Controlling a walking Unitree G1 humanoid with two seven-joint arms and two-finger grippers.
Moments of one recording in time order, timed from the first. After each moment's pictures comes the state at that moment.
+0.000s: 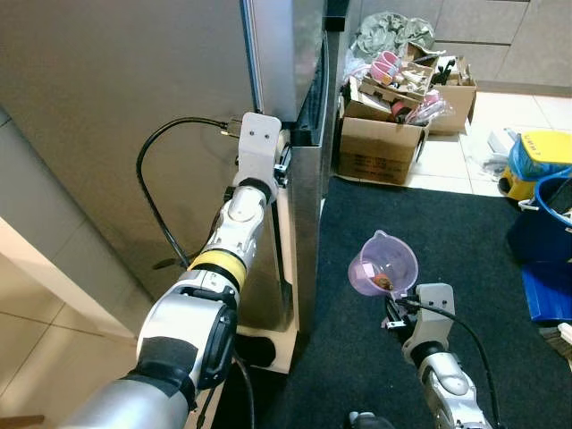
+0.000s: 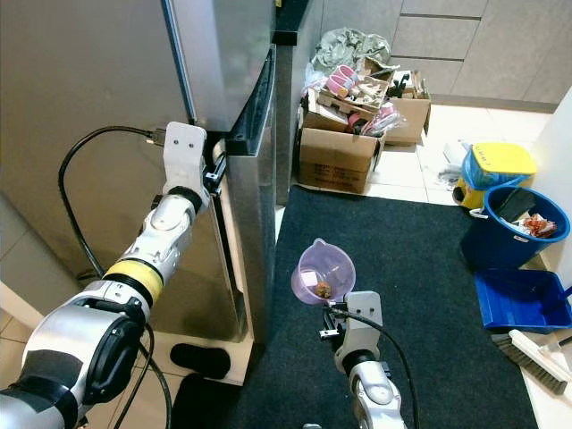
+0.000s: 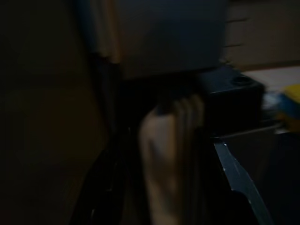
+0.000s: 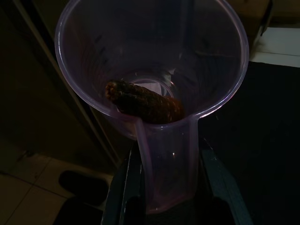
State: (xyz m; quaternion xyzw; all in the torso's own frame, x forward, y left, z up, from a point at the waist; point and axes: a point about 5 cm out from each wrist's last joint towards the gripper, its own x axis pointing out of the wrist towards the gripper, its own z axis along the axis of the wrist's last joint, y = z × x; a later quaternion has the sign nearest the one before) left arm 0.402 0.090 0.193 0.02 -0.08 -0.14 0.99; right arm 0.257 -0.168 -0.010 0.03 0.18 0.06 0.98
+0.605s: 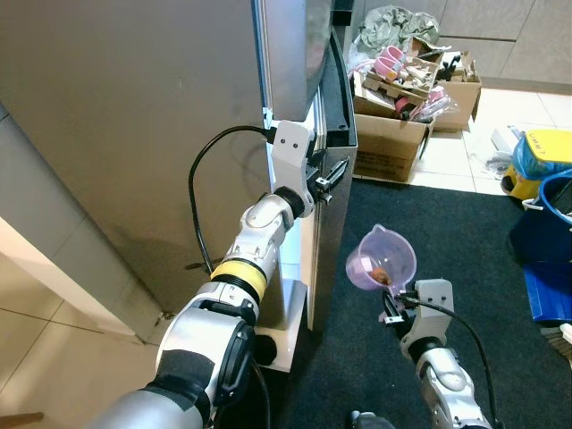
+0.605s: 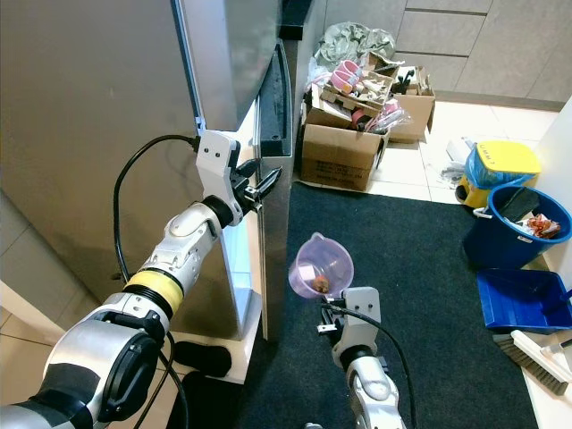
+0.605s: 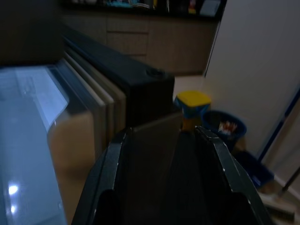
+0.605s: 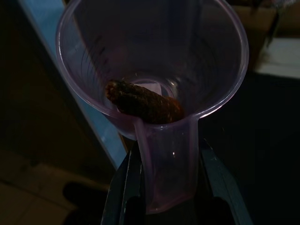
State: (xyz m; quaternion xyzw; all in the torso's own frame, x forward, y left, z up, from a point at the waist) left arm 0.387 0.055 0.193 -0.05 -0.08 -0.33 0.94; right arm 0.272 -0.156 0.008 0.03 0.14 0.09 0.99
